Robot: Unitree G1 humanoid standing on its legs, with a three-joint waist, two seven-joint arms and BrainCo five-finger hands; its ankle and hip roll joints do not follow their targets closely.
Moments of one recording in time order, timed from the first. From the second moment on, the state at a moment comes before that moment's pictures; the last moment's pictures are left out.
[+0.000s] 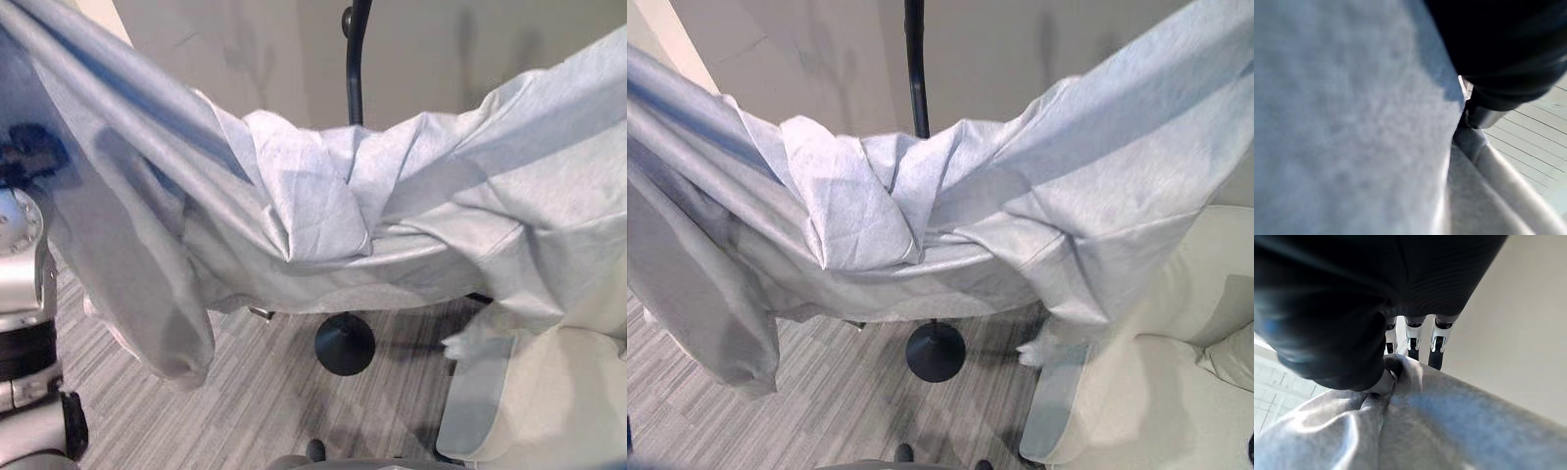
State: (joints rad) left arm -0.57 1.00 0.24 -0.05 -0.22 -0.25 0.41; right arm -0.58 -1.23 -0.27 -0.01 0.00 -0.20 -0.36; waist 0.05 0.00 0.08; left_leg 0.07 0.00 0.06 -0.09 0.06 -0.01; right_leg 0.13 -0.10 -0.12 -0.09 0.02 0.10
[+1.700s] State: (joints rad) left arm -0.47 0.59 -0.03 0.54 -0.22 -0.07 0.43; right arm -0.42 -0.58 0.08 0.43 -0.04 -0.01 -0.36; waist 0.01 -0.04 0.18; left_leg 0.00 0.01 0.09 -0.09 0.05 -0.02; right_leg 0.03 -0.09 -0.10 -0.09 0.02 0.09
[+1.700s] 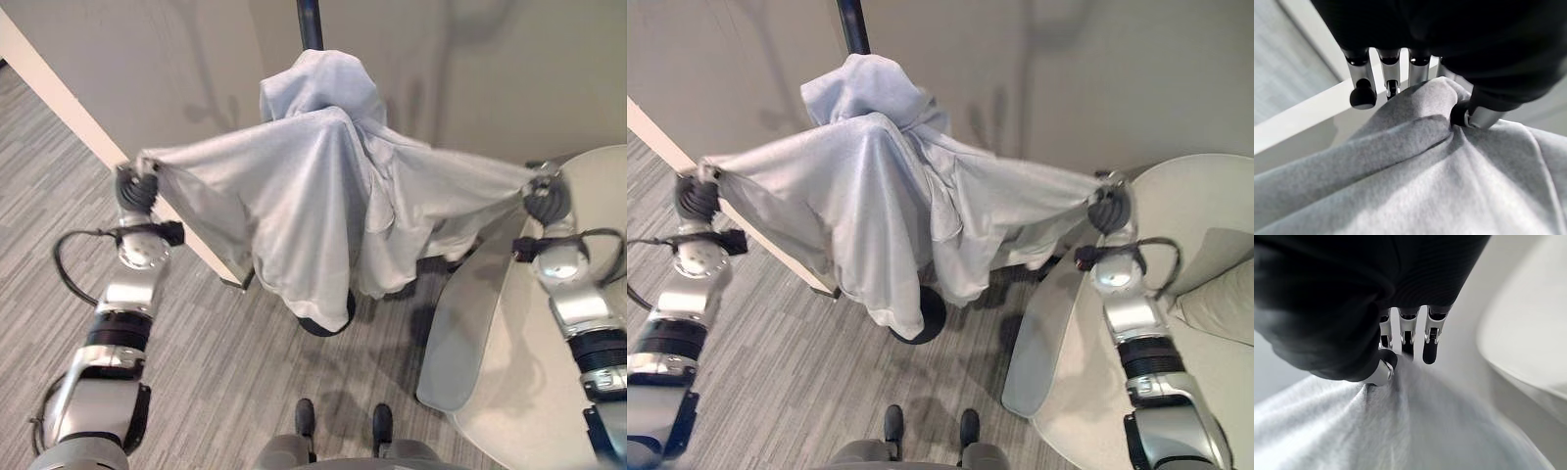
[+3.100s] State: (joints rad) left arm 0.26 0.26 0.08 0.43 -0.26 -0.04 0.10; right arm 0.35 -0.36 -0.21 0.44 -0.08 -0.01 -0.17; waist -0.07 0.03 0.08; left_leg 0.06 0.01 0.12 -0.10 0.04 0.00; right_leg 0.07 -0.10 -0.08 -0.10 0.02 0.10
